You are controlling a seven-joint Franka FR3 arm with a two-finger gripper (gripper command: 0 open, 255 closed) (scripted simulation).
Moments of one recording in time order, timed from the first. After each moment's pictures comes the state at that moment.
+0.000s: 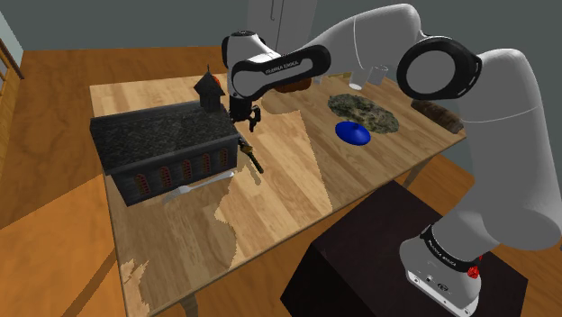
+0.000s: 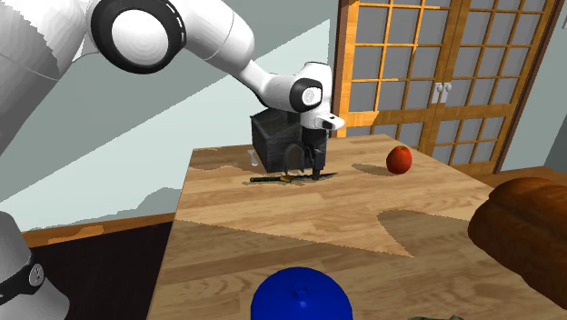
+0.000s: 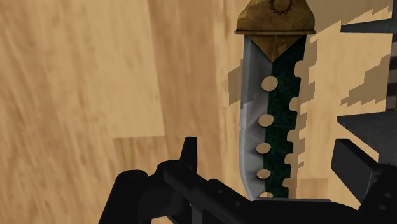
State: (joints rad) arm 0.18 0.78 0.19 -1.36 -0.16 2.11 0.57
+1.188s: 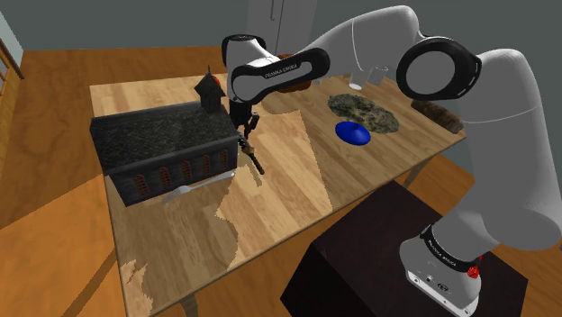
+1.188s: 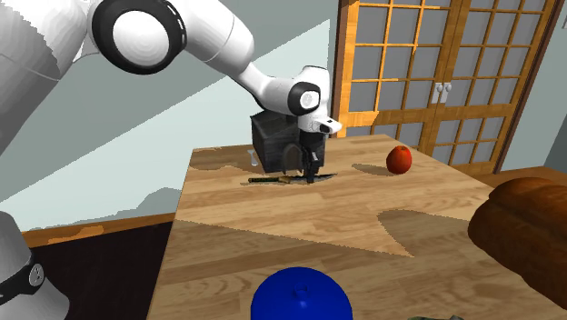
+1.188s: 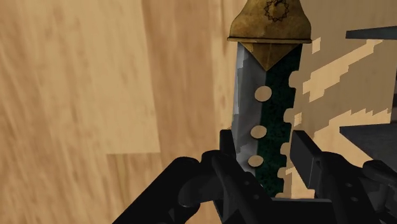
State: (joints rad) arm 0.18 0.79 0.19 -1.38 -0.16 2.12 0.57
